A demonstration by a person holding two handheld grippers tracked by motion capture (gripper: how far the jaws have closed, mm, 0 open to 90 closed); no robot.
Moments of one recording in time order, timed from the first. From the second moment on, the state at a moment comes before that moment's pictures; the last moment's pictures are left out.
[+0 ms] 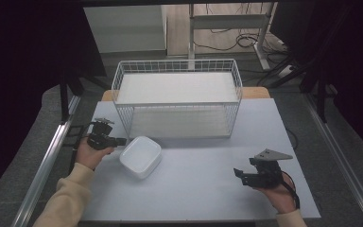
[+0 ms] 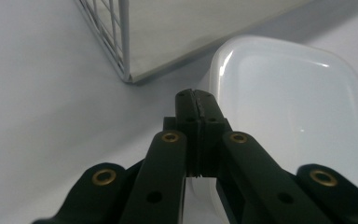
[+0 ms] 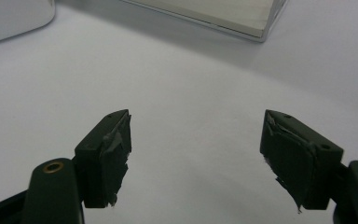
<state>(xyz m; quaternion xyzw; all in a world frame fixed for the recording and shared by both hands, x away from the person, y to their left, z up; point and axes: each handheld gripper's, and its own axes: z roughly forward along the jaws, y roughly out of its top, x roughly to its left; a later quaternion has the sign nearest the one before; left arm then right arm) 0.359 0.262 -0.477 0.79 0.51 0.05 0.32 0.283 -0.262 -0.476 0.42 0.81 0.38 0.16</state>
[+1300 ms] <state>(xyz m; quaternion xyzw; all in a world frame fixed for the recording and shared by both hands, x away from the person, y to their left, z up) 0.346 0.233 -0.487 0.81 0.49 0.03 0.32 0.284 -0.261 -0.477 0.43 0.81 0.37 0.16</state>
